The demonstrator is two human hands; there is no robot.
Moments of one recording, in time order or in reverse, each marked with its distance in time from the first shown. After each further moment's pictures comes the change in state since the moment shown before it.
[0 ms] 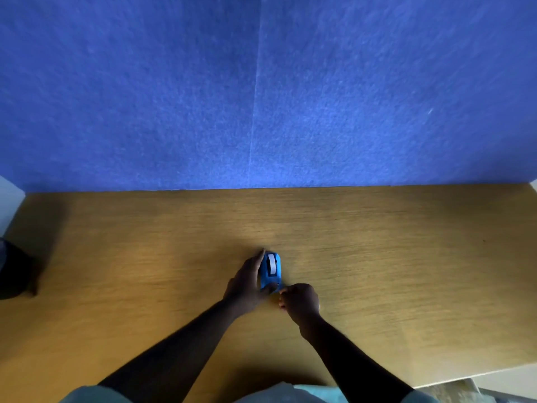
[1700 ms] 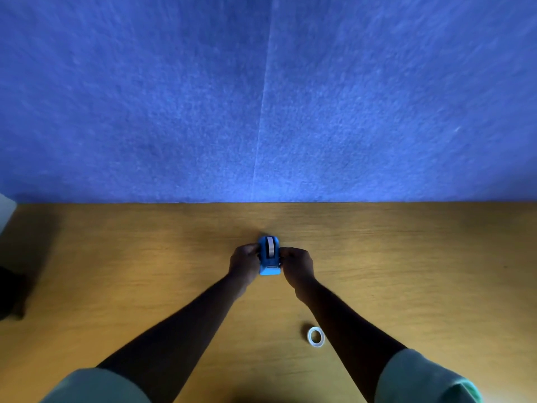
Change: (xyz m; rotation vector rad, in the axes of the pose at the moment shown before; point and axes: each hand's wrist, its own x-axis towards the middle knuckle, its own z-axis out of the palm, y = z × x) left_hand 0.099 0.024 -0.042 -0.750 0.194 -0.411; right_hand 0.081 -0.107 -0.006 0.098 -0.025 -0.158
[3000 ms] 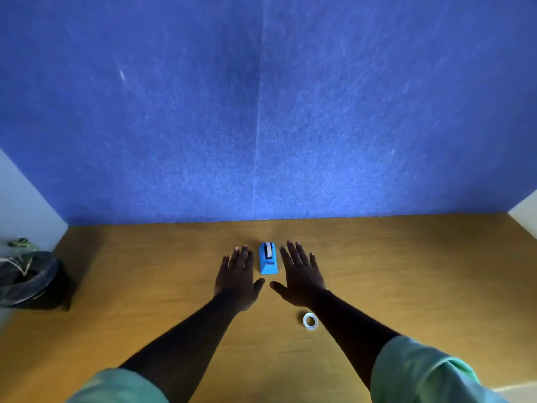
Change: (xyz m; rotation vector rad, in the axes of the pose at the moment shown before) left_hand -0.117 -0.024 -0.042 1.381 0.206 0.632; right_hand -0.094 0.019 -0.046 -1.036 0.028 -0.628
